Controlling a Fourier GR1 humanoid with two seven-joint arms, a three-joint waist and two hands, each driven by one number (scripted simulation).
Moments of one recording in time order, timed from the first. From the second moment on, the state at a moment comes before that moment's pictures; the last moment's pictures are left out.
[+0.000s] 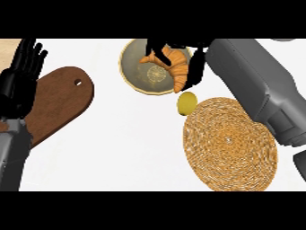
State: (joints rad) left arm -0.38 0.28 0.15 -1.45 0.13 0.02 -0.01; right arm -1.34 -0.25 0.48 -0.42 0.53 0.34 -0.82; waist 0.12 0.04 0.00
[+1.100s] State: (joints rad) left arm -0.37 0.28 0.15 -1.49 0.13 0.01 0.01; right arm -1.39 -0.16 0.17 -0.12 0.23 0.42 -0.73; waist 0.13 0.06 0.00
